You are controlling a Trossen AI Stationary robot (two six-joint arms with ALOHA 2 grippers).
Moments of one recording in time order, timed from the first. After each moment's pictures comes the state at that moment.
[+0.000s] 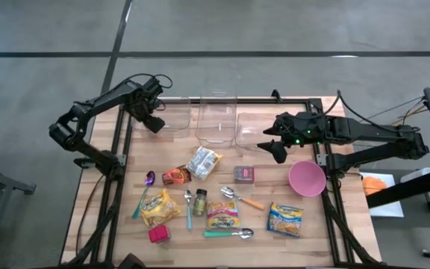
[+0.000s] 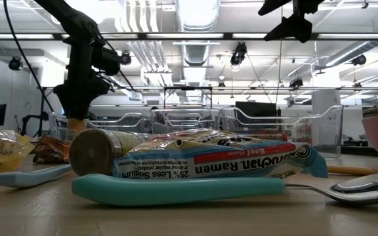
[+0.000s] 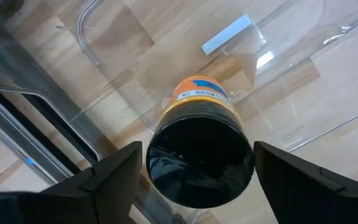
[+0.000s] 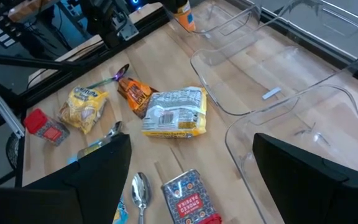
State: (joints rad) left arm 0.92 1.49 1.07 -1.15 -0.07 0.00; right arm -0.08 0.98 0.99 -0.57 0.11 0.51
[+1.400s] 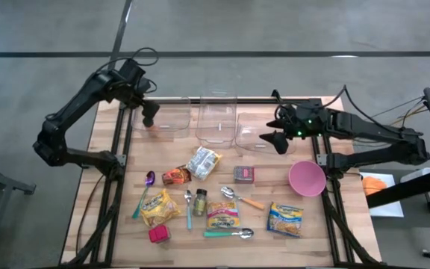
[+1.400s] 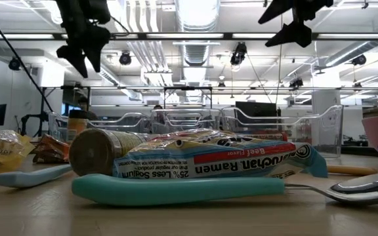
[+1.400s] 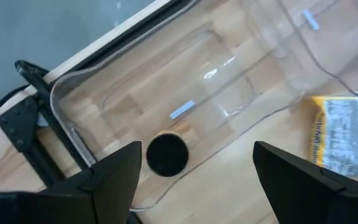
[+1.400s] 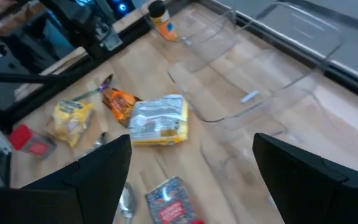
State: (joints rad) left arm 0.90 1.26 1.33 -1.25 0.03 -0.05; right arm -0.22 0.97 0.99 -0.59 0.03 0.47
